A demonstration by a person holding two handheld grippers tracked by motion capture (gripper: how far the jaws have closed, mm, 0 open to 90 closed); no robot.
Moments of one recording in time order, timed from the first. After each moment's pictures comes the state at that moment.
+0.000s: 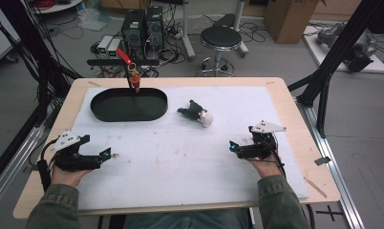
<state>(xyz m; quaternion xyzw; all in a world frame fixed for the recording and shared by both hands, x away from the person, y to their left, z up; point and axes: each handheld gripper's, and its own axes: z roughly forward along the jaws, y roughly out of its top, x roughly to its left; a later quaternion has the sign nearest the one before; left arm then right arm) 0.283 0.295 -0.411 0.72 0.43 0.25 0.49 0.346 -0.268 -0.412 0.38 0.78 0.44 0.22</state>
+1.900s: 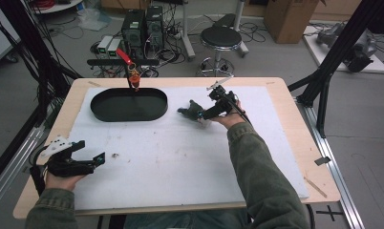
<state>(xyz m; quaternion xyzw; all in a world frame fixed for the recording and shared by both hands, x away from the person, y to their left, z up) 0.273 0.310 -0.418 0.71 0.45 0.23 0.49 0.478 -0.157 -0.366 0.35 0.87 0.32 0.14</state>
